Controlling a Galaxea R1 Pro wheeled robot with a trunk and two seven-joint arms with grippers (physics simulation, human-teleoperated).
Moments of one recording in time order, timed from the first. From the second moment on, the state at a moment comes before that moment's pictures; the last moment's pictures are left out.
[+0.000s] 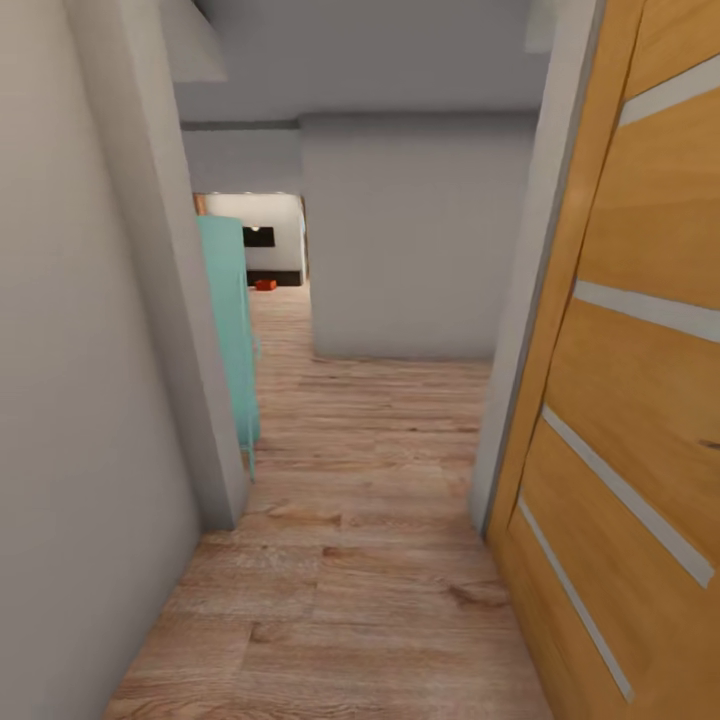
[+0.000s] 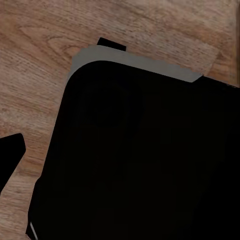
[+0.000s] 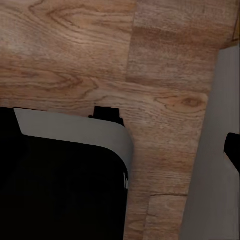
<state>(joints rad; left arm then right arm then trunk) 0.00 -0.01 0.13 -0.09 0.19 -0.06 0.00 -0.14 -0.02 0.64 0.03 -0.52 -0.18 -0.03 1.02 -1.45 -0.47</state>
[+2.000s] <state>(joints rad) 0.00 -0.01 0.13 -0.09 0.19 -0.05 0.00 -0.14 -0.02 0.64 0.03 -0.52 -0.18 -0.03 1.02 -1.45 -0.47</state>
